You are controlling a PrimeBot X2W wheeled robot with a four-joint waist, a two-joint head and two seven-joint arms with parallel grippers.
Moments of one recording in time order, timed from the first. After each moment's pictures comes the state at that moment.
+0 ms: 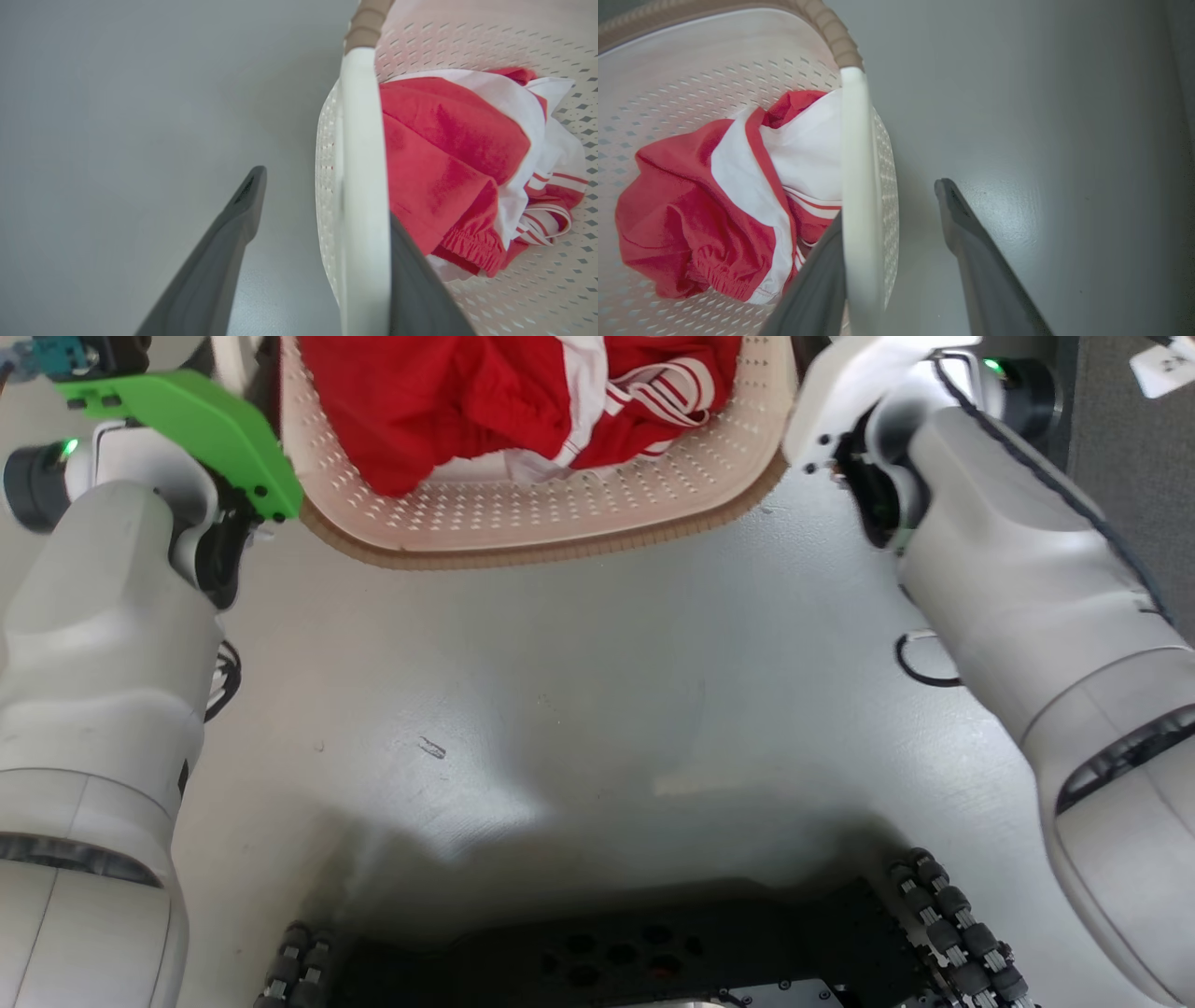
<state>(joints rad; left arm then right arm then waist) -1.18 0.10 -0.52 1.20 -0.73 -0.14 -0.13 -1.22 -0.02 0.75 1.22 0.78 -0.04 -0.19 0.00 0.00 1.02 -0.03</state>
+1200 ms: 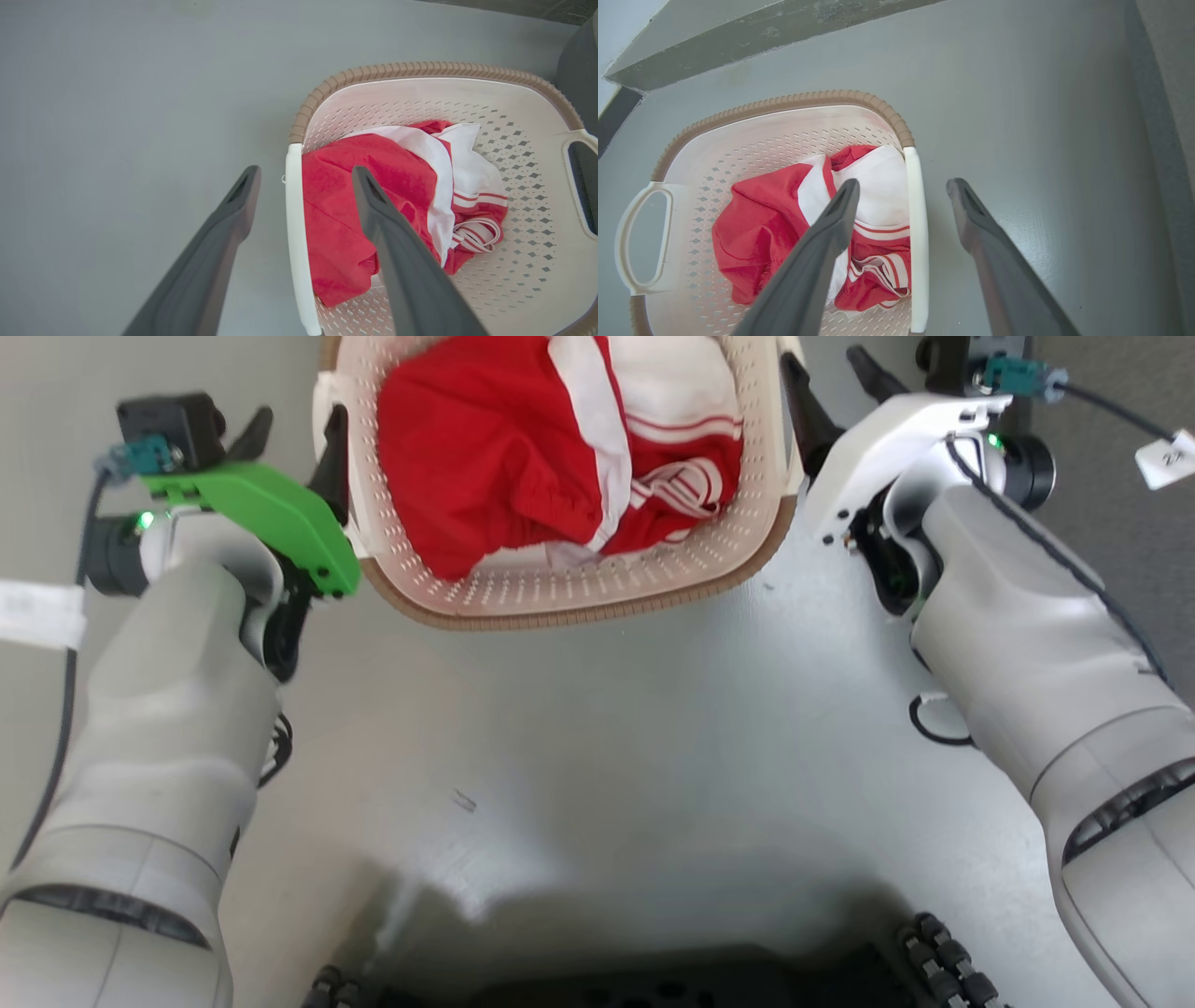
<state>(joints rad) -1.06 0.07 -0.57 1.14 -0.74 -0.14 -0.23 -1.10 -0.06 0.76 1.17 0.81 0.04 -0.25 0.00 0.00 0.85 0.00</state>
